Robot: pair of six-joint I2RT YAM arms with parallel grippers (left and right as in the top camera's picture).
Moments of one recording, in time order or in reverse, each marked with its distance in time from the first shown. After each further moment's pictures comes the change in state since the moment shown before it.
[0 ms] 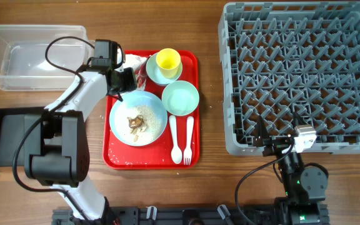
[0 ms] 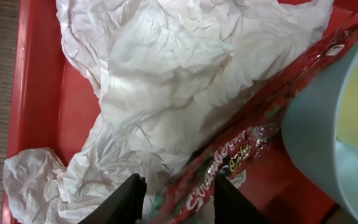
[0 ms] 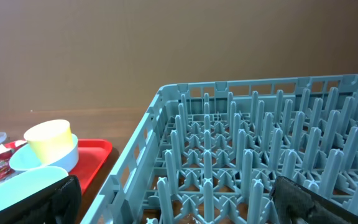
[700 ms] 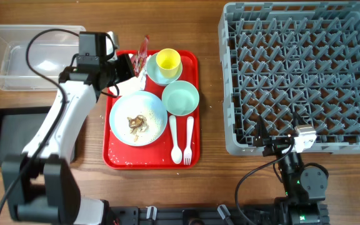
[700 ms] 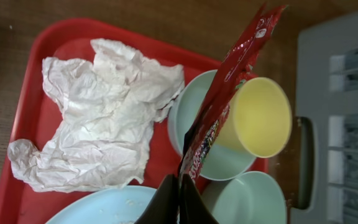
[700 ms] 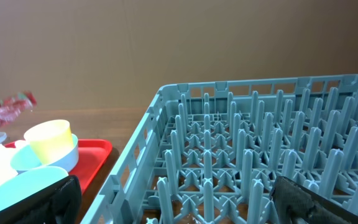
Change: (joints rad) left arm 0.001 -0.277 0.000 -0.022 0.124 -0.132; right arm 0.000 0.000 0.000 0.000 0.000 0.000
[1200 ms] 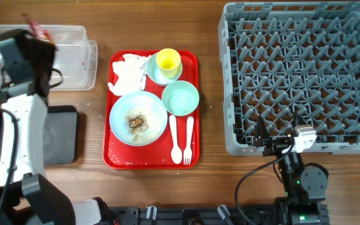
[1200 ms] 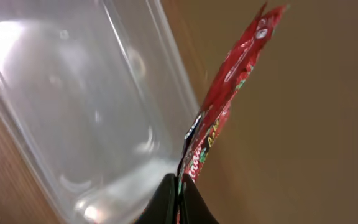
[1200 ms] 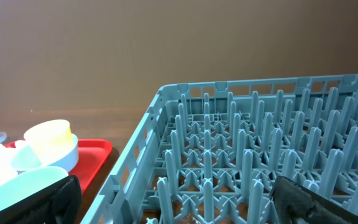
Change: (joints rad) left arm 0.392 -0.097 -0.001 0.211 -0.275 -0.591; right arm 0.000 0.000 0.000 0.000 0.000 0.000
